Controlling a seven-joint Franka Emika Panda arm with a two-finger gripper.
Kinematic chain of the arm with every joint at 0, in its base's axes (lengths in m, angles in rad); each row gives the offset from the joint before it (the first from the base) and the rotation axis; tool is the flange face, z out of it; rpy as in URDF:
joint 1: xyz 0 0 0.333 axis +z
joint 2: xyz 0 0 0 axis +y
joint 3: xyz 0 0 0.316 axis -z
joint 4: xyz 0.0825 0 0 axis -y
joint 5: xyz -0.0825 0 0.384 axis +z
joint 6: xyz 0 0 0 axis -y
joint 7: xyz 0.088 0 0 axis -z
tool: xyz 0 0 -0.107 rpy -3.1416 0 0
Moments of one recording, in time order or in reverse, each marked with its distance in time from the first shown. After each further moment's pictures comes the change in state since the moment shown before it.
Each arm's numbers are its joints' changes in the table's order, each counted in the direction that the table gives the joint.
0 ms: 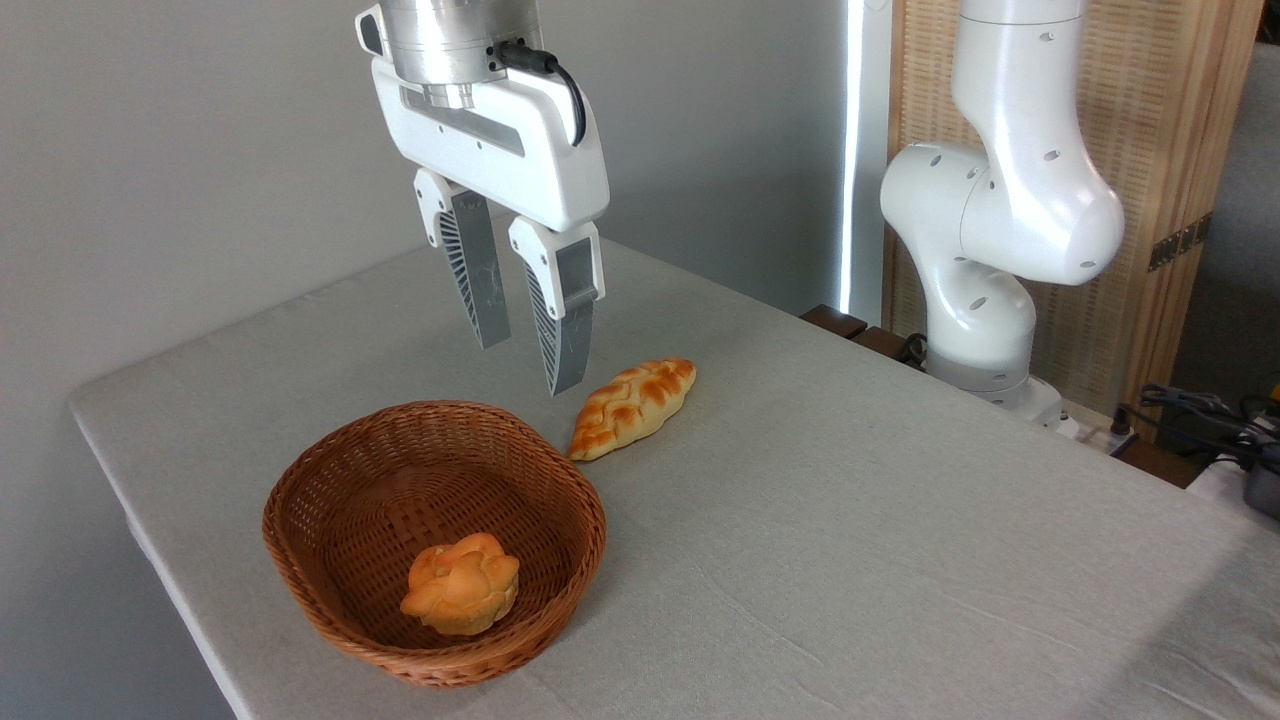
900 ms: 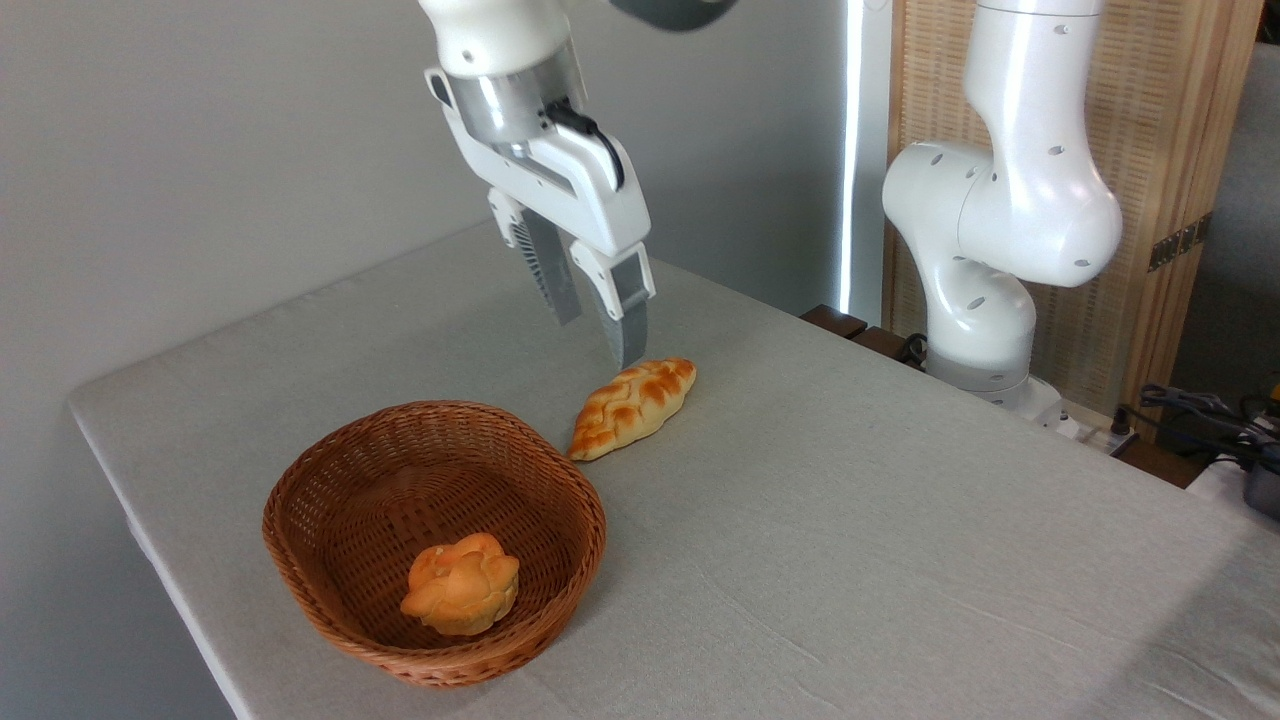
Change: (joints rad) arm -0.070 -0.149 0.042 -0.297 -0.086 -0.049 -0.049
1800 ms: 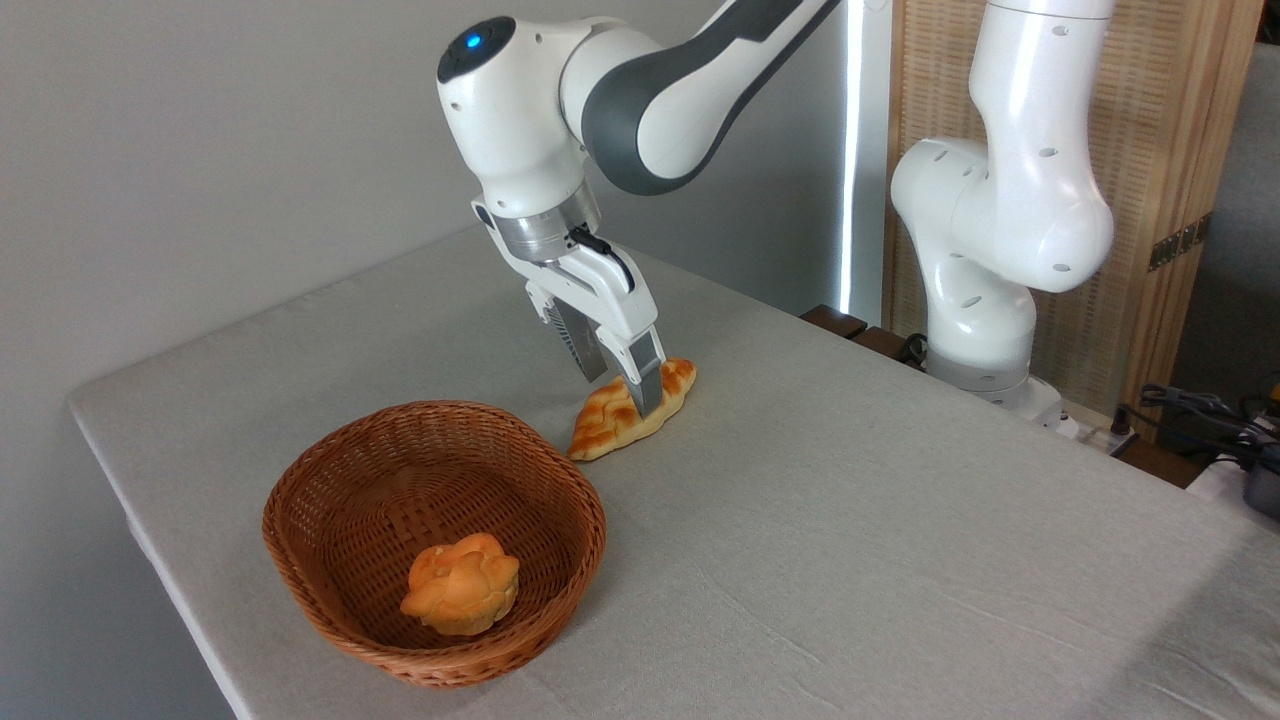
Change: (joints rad) arm -0.159 -0.013 0.047 -0.349 -0.027 0.292 -0.179
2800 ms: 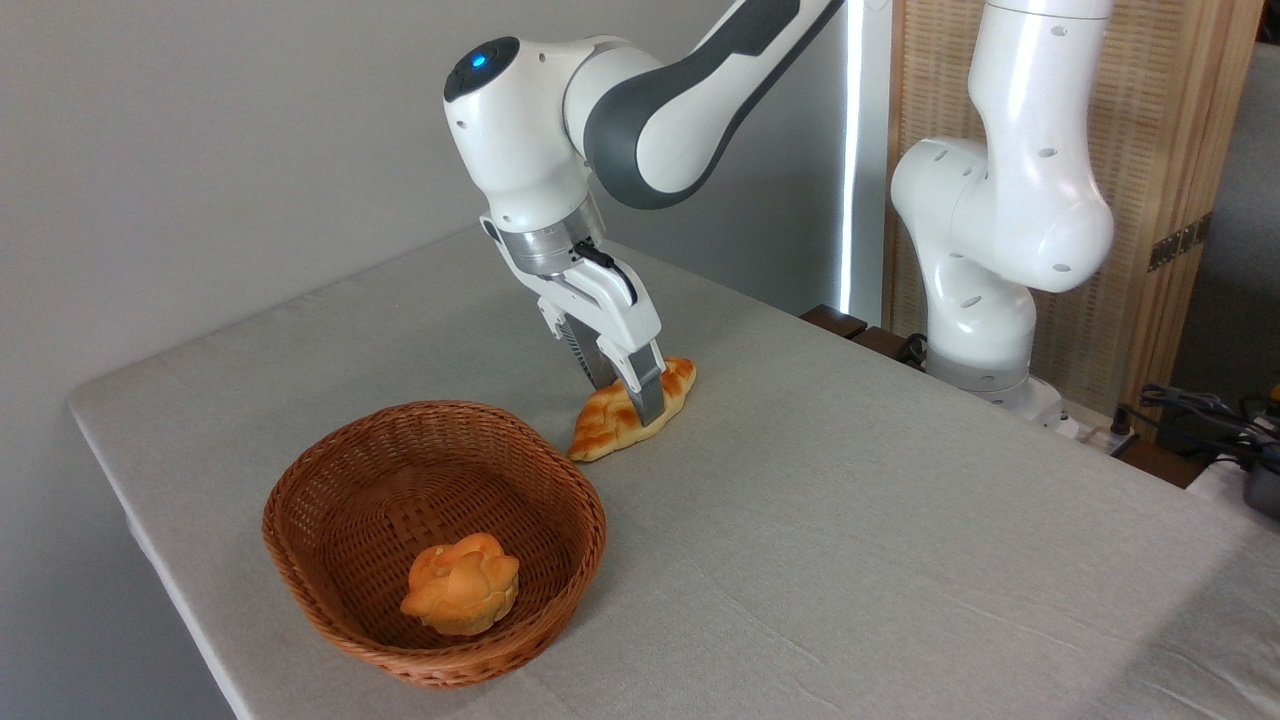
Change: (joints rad) arm 0.000 0.008 0.006 -0.023 0.026 0.029 0.000
